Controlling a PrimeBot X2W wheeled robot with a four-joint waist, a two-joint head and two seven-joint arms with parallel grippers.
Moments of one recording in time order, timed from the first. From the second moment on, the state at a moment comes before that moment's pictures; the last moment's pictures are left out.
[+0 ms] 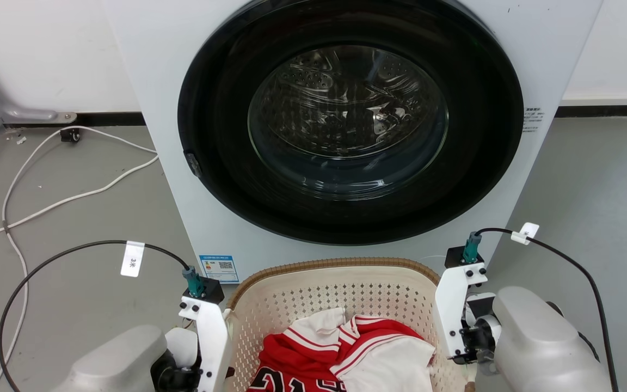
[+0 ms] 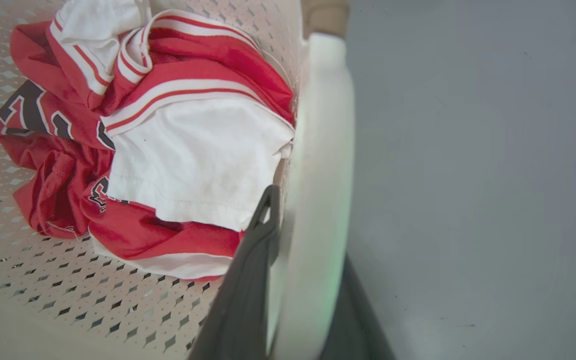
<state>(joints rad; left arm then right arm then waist) -0.68 0.49 -1.28 0.71 -1.30 -0.12 0.54 -0.70 -0.04 0.43 1.21 0.41 0.13 0.69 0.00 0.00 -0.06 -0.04</state>
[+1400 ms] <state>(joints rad) -0.68 0.47 -1.28 0.73 -1.30 -0.12 0.54 -0.71 -0.04 0.48 1.25 0.46 0.13 0.65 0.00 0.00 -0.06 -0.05</state>
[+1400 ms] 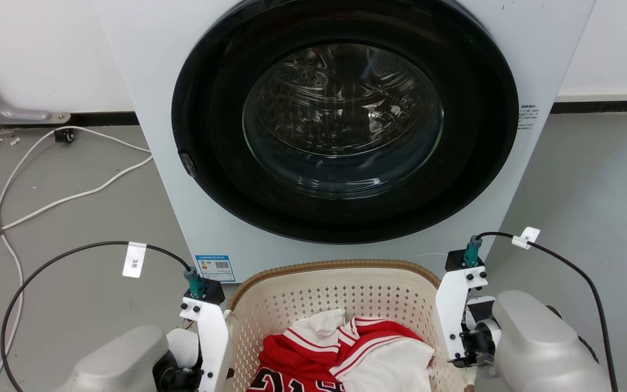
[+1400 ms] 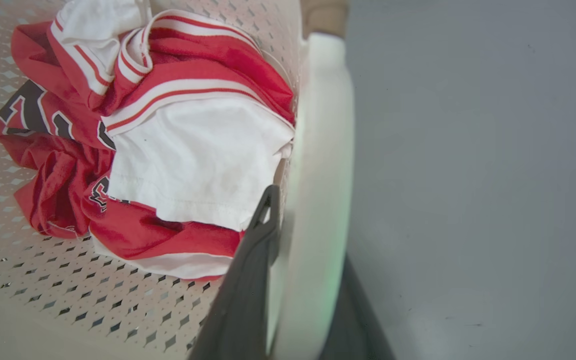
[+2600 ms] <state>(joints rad) -0.68 0.47 -1.28 0.74 -1.29 -0.12 0.55 -0.72 -0.04 0.51 1.27 0.50 0.13 0.64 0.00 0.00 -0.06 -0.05</state>
